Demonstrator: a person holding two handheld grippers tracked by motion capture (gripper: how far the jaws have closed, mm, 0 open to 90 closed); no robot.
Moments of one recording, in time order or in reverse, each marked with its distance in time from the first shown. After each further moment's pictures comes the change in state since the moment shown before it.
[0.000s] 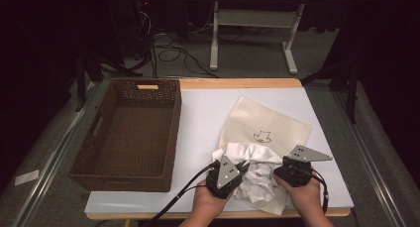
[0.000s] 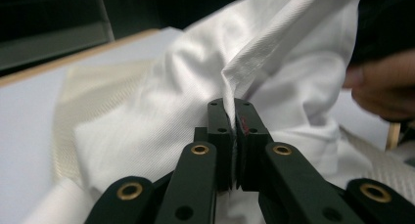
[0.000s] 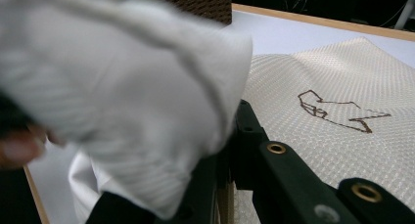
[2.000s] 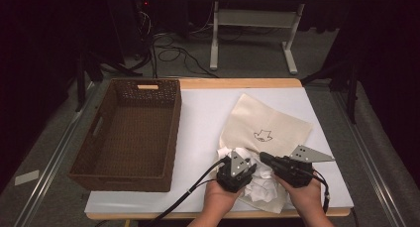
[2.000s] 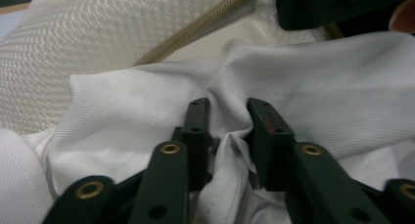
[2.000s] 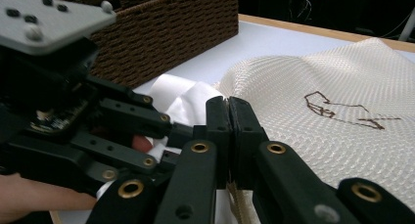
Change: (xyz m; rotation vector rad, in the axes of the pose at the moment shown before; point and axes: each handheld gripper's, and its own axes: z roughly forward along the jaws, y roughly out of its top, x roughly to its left) left arm 0.002 0.000 0.032 0.067 0.030 -0.103; right arm 0.004 0.004 -0.005 -0.030 0.020 -0.007
